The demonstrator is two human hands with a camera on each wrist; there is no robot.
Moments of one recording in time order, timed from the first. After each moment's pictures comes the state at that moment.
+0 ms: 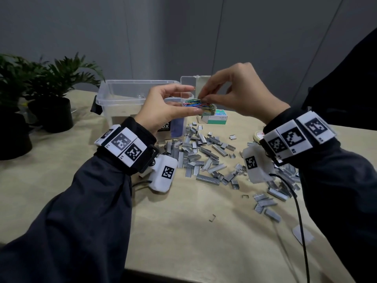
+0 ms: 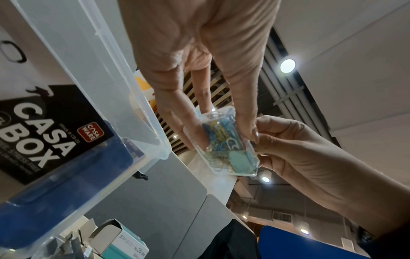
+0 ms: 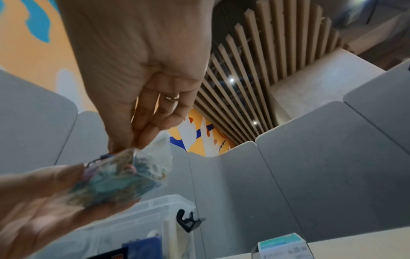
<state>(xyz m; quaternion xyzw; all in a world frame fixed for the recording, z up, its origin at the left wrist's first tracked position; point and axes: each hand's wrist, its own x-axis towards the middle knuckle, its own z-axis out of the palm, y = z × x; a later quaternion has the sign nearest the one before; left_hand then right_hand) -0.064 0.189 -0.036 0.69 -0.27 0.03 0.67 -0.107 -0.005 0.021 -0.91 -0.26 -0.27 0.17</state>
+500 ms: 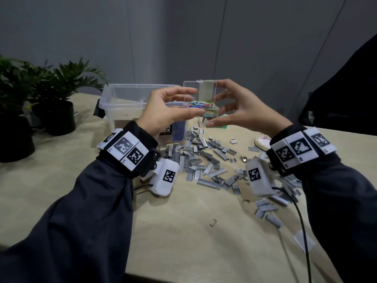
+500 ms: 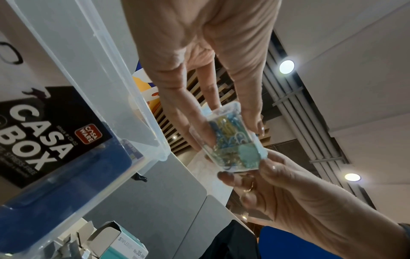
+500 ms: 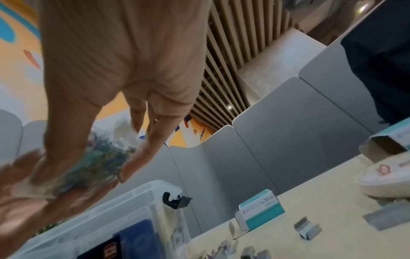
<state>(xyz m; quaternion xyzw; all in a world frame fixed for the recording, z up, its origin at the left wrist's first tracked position) -0.067 0.187 -0.035 0.66 -0.28 0.04 0.69 -0.107 -0.023 -0.003 -0.89 -0.19 -0.12 0.39</state>
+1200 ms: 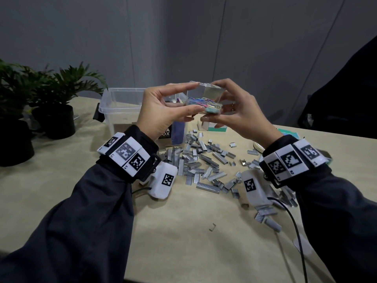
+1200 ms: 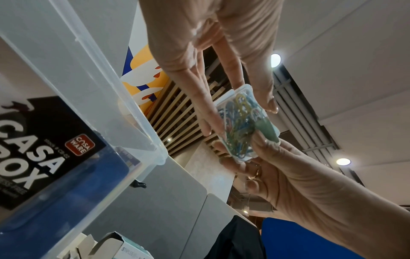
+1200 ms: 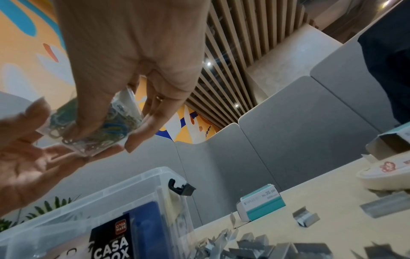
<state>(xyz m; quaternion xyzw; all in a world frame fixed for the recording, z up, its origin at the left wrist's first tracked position) -0.077 0.187 -0.028 0.62 -0.33 0.07 0.71 -0.110 -0.011 -0.014 -0.85 -0.21 -0.24 0.41</state>
